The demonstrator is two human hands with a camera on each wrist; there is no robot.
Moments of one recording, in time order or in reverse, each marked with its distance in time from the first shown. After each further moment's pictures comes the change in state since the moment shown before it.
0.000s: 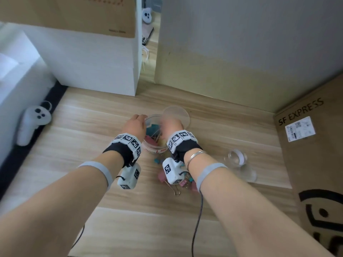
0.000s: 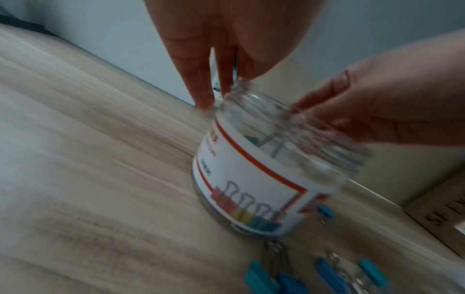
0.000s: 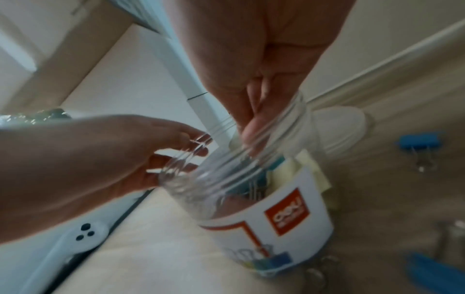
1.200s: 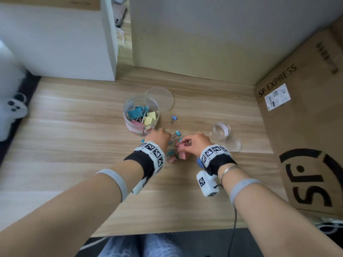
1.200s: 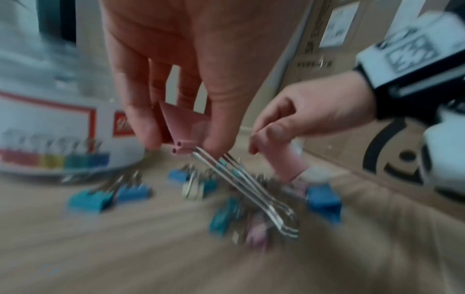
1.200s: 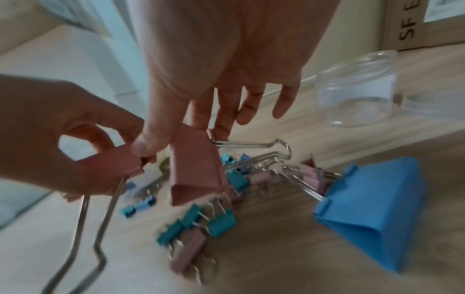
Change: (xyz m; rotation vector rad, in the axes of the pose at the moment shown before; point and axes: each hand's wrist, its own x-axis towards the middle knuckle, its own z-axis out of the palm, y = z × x) left_hand -0.087 0.078 0.063 0.599 -0.445 0.297; right_hand -0.110 0.137 -0.003 -0.101 -0.019 0.063
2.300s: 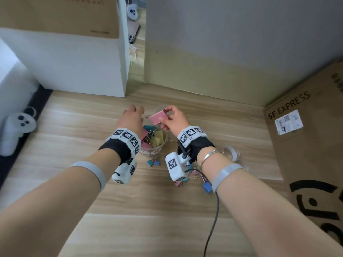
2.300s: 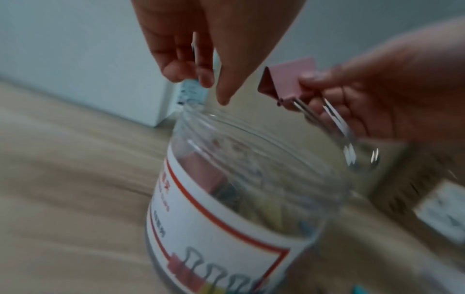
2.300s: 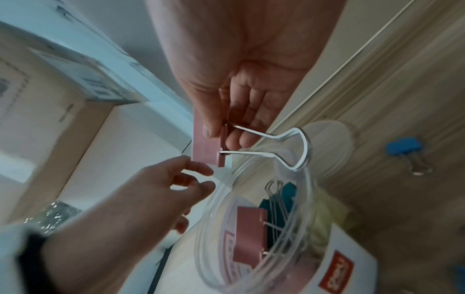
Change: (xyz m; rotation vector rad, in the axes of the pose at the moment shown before) left_hand 0.040 -0.112 -0.058 -0.389 0.446 -0.275; right_hand 0.083 -0.126 -0.051 0.604 0.140 -0.077
